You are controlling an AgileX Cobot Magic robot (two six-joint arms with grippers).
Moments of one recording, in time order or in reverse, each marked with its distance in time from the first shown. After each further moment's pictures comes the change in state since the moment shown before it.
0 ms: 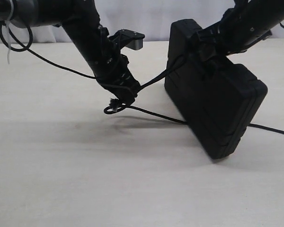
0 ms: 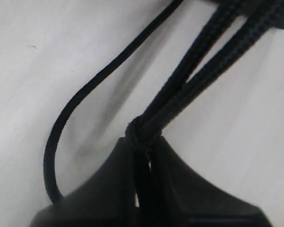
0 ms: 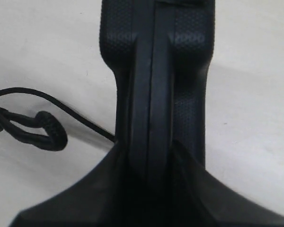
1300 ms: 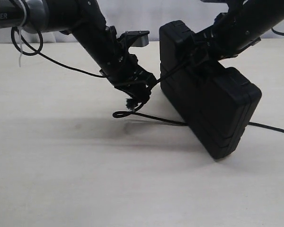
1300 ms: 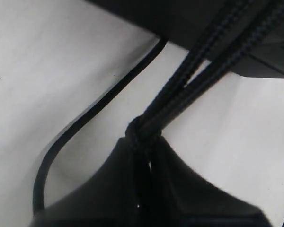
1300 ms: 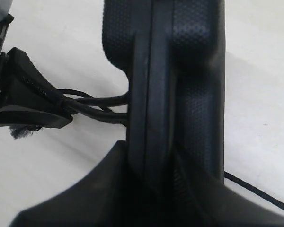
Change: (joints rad) left arm 0.000 0.062 -0.040 -0.171 -0.037 -0.041; right arm 0.000 0.005 0.007 0.117 0.038 -0.113
